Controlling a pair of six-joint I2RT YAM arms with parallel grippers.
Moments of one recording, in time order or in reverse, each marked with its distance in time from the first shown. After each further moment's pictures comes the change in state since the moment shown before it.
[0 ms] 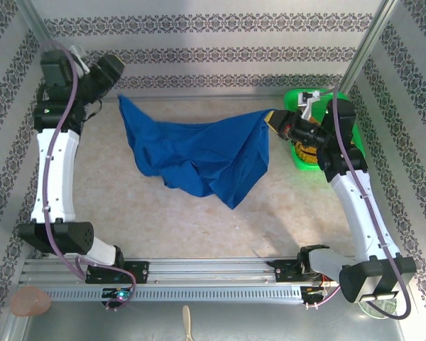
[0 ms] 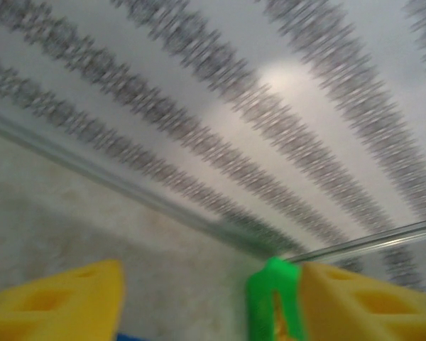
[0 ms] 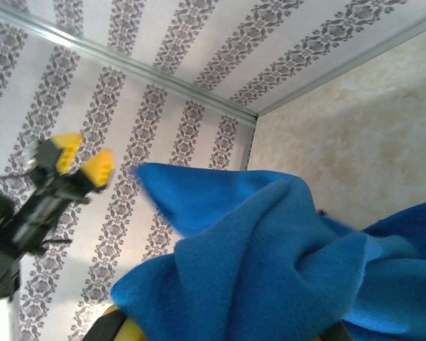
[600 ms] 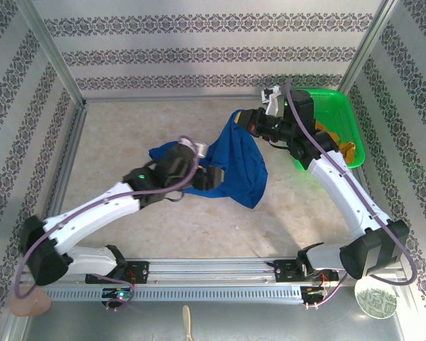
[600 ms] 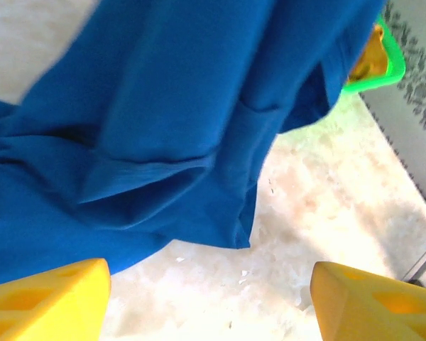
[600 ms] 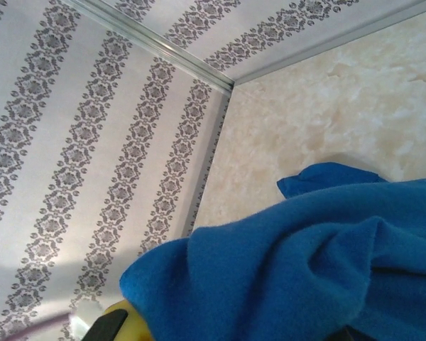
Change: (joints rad) left arm -0.947 -0.185 -0.742 0.302 -0.377 0.175; right arm 0.251 0.177 0.115 -0.061 0.225 -0.132
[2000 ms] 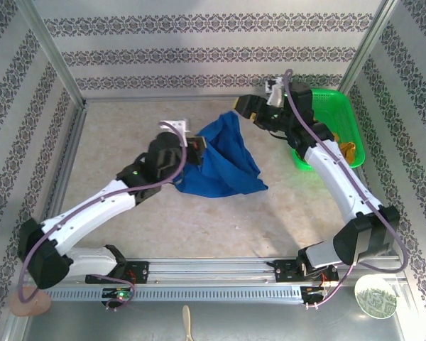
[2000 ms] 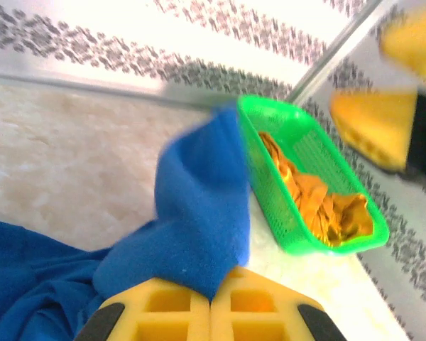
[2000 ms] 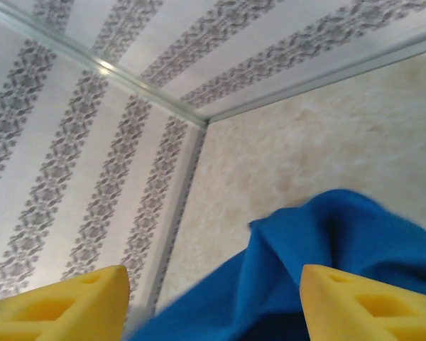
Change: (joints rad) left arm 0.159 -0.089 -0.030 0.269 -0.126 -0.052; right arm -0.083 0.073 0.025 0.054 0.046 -0.043
